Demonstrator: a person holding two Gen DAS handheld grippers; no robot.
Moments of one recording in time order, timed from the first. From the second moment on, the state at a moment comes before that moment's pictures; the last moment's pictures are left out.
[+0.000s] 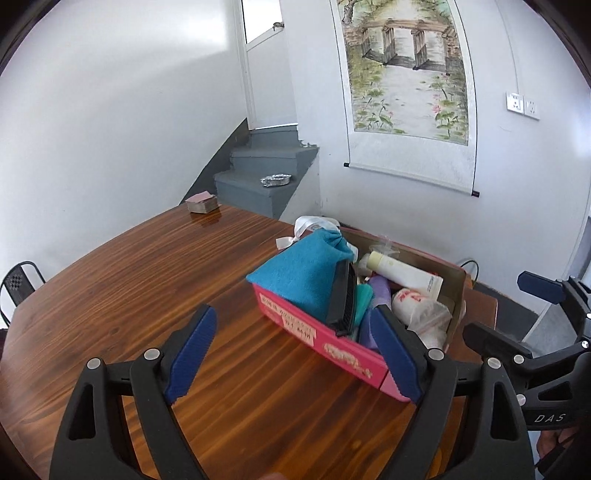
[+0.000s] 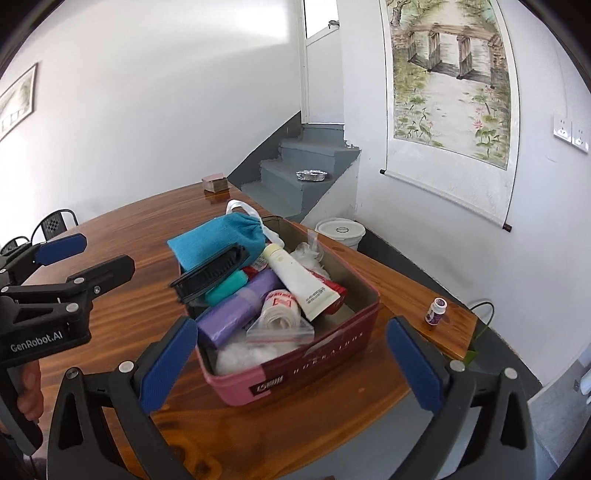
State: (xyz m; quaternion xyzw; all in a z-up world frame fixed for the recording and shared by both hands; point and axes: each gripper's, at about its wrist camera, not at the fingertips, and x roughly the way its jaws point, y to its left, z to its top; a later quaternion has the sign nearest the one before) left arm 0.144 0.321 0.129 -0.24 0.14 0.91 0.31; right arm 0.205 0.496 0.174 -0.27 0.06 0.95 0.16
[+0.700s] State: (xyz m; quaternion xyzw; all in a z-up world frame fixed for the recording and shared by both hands) left arm 0.173 0.325 0.128 -0.24 0.15 0.89 0.36; right arm 0.225 0.487 0.169 -0.28 0.06 0.94 0.17
